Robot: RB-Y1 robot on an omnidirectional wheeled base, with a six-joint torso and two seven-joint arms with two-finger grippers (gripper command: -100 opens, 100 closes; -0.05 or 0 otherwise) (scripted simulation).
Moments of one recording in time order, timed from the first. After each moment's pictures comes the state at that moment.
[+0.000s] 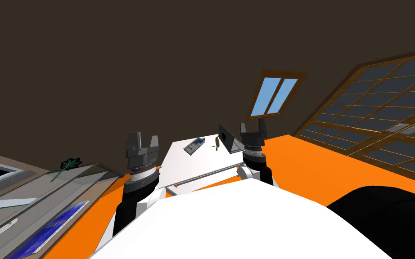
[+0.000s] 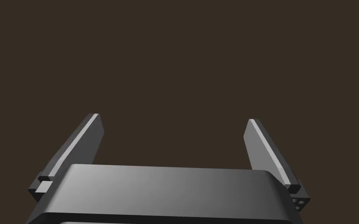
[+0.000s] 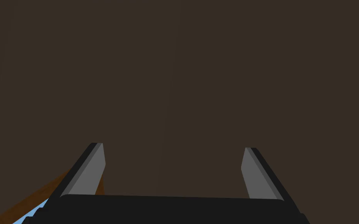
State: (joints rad) left arm 0.53 0.04 -0.03 -2.40 -0.04 -0.54 -0.09; right arm 0.47 0.04 0.05 -2.36 0.00 -0.62 -0.06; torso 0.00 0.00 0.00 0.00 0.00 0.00
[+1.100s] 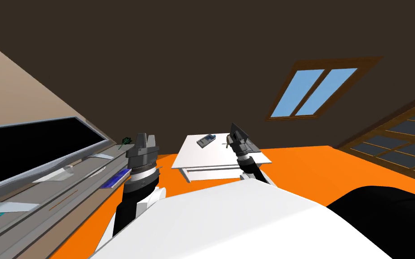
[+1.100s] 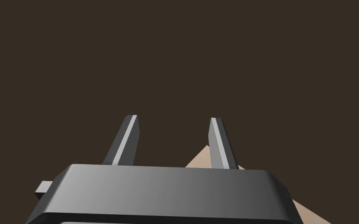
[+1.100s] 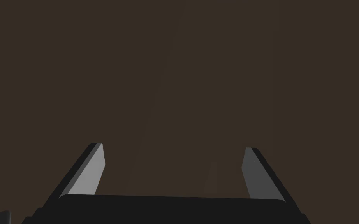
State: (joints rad) left arm 0.53 0.04 -0.03 -2.40 -0.04 -0.54 -0.09; right arm 0.48 -0.22 0.14 -2.17 -0.02 -0.52 -0.12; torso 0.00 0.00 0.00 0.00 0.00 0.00
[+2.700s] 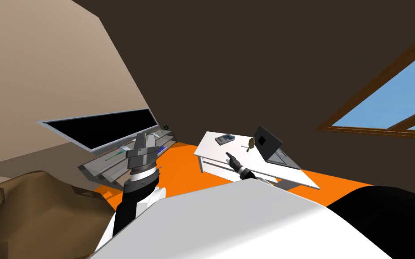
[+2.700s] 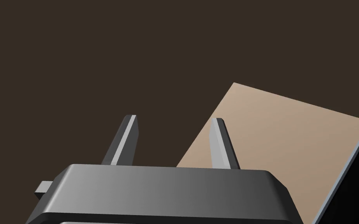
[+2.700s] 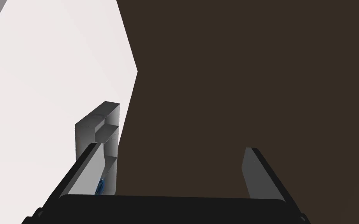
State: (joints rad) left arm 0.53 0.04 -0.03 -2.40 -0.04 -0.54 -0.09; right arm 0.46 -0.56 0.32 -1.77 -0.05 -0.32 -0.22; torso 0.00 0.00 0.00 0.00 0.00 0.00
